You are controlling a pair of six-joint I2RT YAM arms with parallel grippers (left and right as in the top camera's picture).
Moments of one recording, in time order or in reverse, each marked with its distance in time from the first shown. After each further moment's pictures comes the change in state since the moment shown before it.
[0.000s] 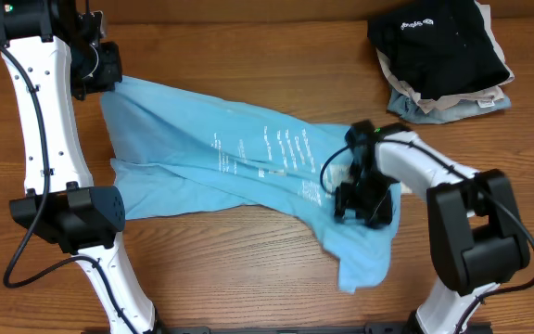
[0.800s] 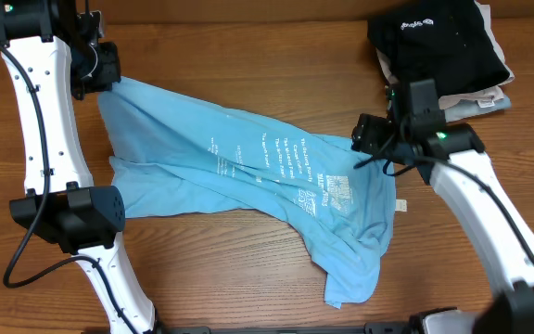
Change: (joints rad) left arm 0.000 0.000 0.000 0.006 -0.020 0.000; right arm -0.122 -0.364 0.076 0.372 0.149 0.034
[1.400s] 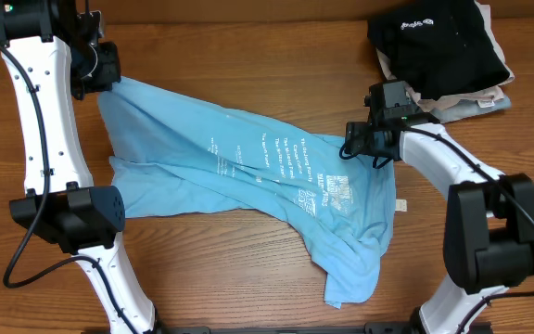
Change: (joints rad) left arm 0.000 0.000 0.000 0.000 0.000 0.000; right arm -0.024 0.364 -0.001 0.238 0.064 -0.190
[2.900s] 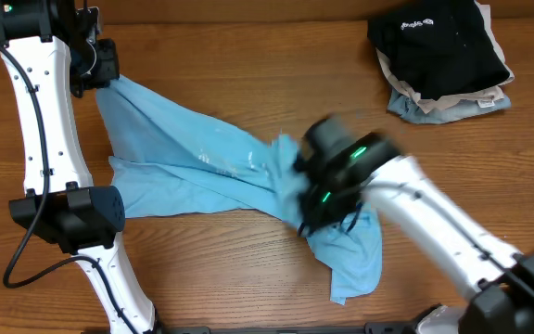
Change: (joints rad) left arm 0.003 0.000 0.000 0.034 -0.010 0.000; right arm 0.504 -0.300 0.035 -0.706 -0.374 -0.045
